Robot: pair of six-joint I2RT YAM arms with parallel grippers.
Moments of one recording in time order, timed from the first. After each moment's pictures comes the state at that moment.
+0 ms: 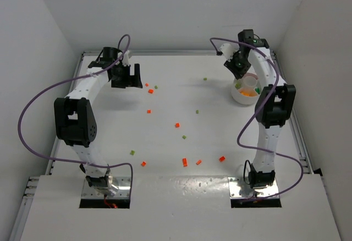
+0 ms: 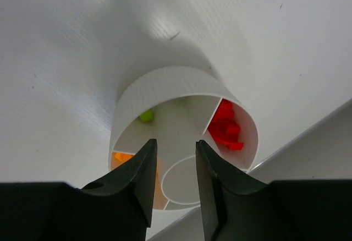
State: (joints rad) left arm -0.05 1.80 1.50 -0.64 0.30 -0.06; right arm 0.05 2.16 2.03 -1.07 -0.05 -0.87
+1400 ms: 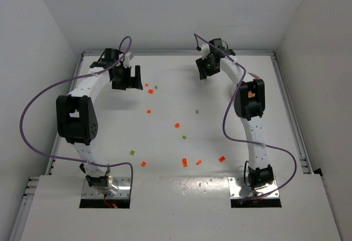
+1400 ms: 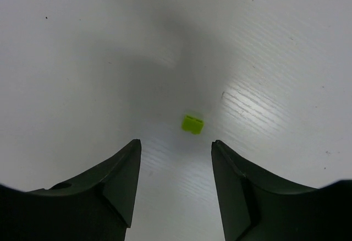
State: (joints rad) left arm -0.05 1.84 1.50 -0.64 0.29 -0.06; right arm 0.22 2.52 2.23 -0.72 -0.18 -0.24
